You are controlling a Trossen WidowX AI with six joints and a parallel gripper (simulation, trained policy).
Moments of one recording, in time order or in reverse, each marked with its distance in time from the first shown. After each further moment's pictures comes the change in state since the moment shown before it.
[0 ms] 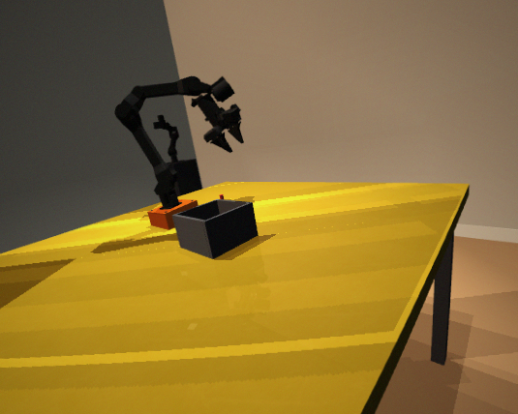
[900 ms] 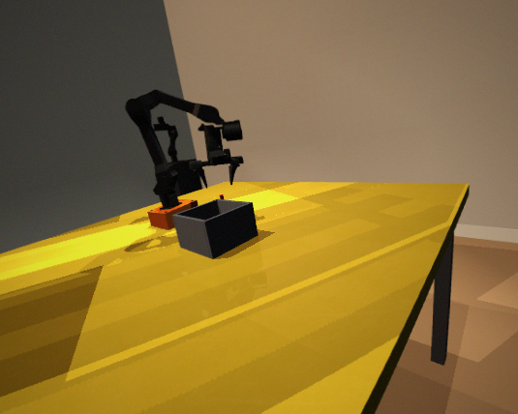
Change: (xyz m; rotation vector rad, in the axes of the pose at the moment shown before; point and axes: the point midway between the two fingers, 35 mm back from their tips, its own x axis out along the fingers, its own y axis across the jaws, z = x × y) arm 0.079 -0.093 -0.080 0.677 0.243 -0.470
